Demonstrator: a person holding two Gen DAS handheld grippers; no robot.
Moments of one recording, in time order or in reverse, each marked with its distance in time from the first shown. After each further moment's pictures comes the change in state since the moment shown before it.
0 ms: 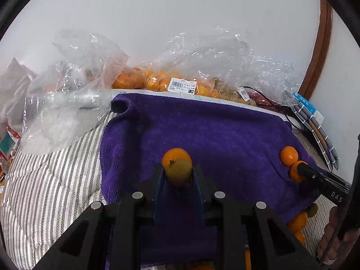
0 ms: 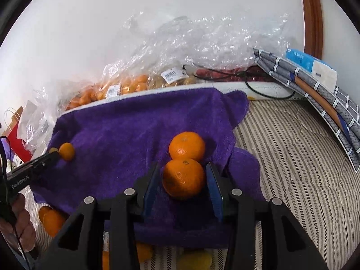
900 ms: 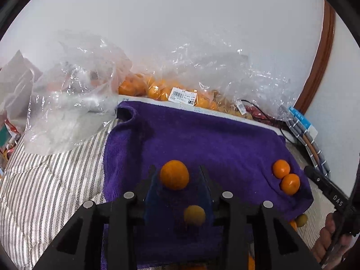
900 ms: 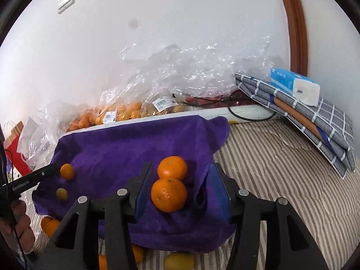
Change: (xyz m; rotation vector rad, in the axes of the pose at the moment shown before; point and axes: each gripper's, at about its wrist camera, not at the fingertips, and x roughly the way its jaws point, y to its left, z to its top) left arm -0.012 0.012 0.005 -0.067 -0.054 -0.046; right arm -0.027 -0.015 0.003 0.043 -0.137 -0.035
